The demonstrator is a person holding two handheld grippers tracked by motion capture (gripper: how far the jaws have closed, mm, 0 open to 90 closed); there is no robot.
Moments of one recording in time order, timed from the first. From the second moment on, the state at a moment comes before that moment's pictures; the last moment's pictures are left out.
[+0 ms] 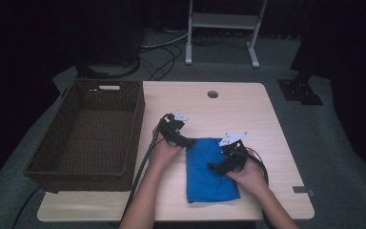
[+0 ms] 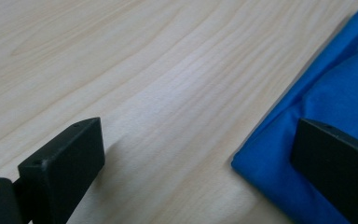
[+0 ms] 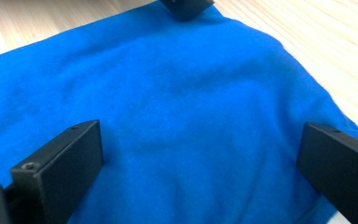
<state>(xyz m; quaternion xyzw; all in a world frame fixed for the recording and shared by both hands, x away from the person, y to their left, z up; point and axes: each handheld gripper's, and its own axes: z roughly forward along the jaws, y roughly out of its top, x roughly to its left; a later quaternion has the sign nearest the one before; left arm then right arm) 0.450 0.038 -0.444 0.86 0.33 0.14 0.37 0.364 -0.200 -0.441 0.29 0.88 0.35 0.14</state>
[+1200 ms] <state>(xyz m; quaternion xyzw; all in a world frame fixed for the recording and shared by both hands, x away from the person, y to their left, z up) 0.409 0.072 -0.419 0.81 0.37 0.15 0.43 0.382 -0.177 -0.445 0.29 0.87 0.37 0.13</state>
